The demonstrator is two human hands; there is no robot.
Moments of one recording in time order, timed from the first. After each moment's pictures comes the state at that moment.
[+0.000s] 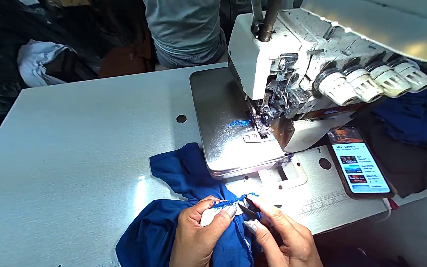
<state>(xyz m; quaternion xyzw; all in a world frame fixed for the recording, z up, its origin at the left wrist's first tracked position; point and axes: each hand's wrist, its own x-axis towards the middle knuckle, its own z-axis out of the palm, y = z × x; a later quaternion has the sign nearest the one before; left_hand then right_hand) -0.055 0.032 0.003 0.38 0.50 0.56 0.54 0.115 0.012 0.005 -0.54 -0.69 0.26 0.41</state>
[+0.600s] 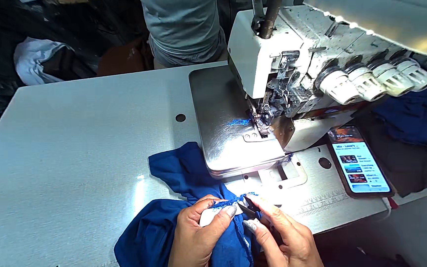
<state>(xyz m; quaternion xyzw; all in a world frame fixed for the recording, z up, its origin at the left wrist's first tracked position) -0.056 0.032 -0.001 0.40 0.48 0.57 0.53 0.115 0.012 0.010 -0.55 -0.68 0.28 0.39</state>
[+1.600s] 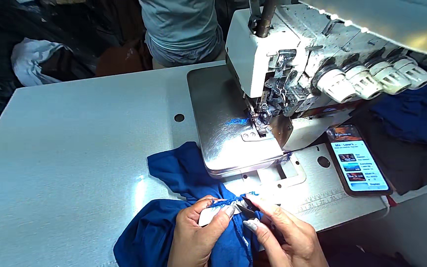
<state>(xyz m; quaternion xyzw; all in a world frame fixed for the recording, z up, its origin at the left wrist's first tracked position) -0.055 0.031 0.003 0.38 0.50 0.56 0.54 0.120 0.013 0.015 -0.55 -0.69 0.26 0.39</state>
